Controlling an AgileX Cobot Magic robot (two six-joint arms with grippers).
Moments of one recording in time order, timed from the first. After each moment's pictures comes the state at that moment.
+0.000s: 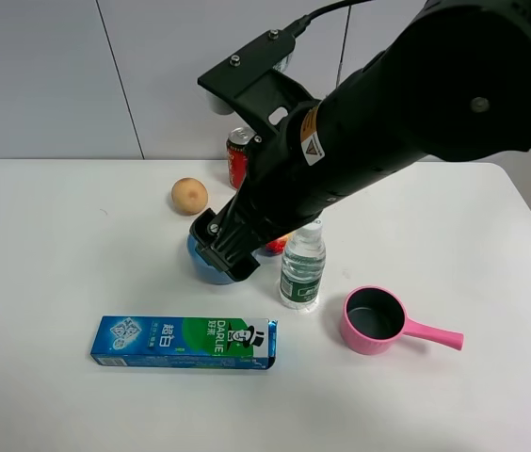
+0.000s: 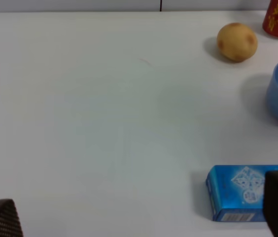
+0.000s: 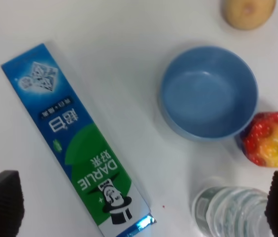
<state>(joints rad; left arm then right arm) 0.09 -0.01 -0.51 -0.04 1.05 0.02 0.98 1.48 -1.23 -0.11 0.75 0.10</state>
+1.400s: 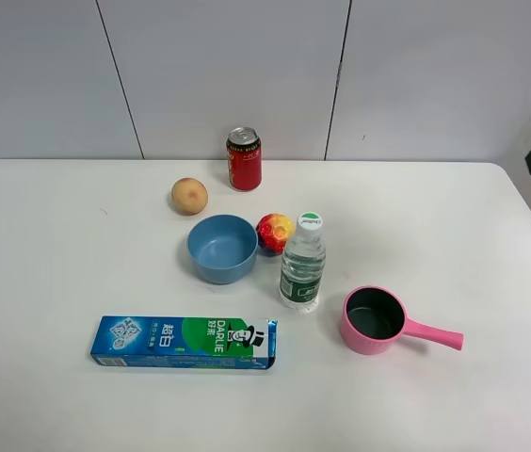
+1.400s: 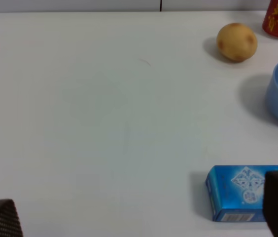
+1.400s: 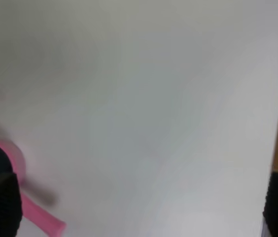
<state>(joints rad) 0.09 -0.01 -0.51 -0.04 1.05 0.02 -0.07 1.15 -1.23 0.00 1.19 -0.18</state>
